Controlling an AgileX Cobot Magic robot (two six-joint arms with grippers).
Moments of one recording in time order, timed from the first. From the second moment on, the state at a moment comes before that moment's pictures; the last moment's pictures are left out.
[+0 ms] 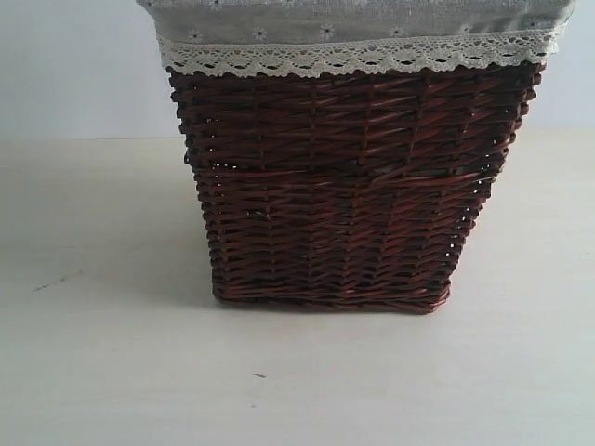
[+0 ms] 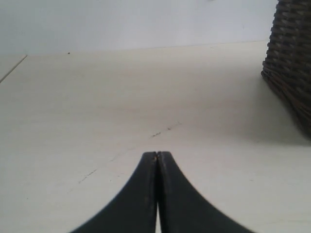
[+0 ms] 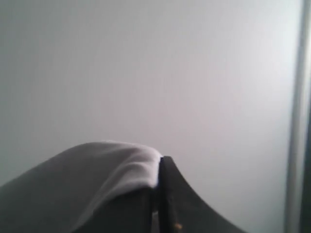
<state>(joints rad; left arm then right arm) -0.04 0.01 0.00 0.02 0.37 0.02 -0.15 1.38 -2.27 -0.57 0.67 0.33</state>
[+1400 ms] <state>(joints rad) -0.09 0.01 0.00 0.02 0.37 0.02 -0.15 1.76 -2.12 -0.02 1.21 -0.02</state>
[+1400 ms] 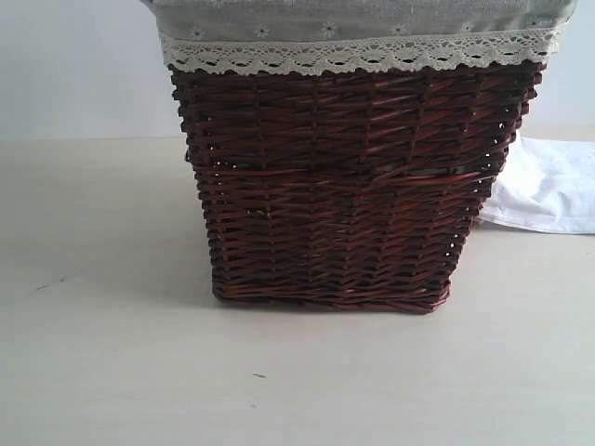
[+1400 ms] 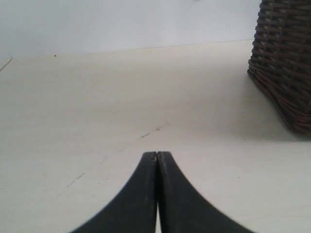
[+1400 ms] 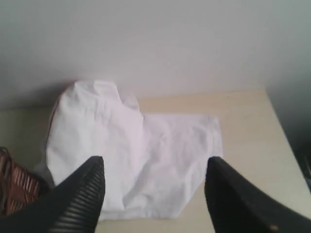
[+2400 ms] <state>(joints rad) -0.09 0.01 0.00 0.02 0.37 0.02 -0.15 2.33 -1.73 -0.03 0.93 -0.17</state>
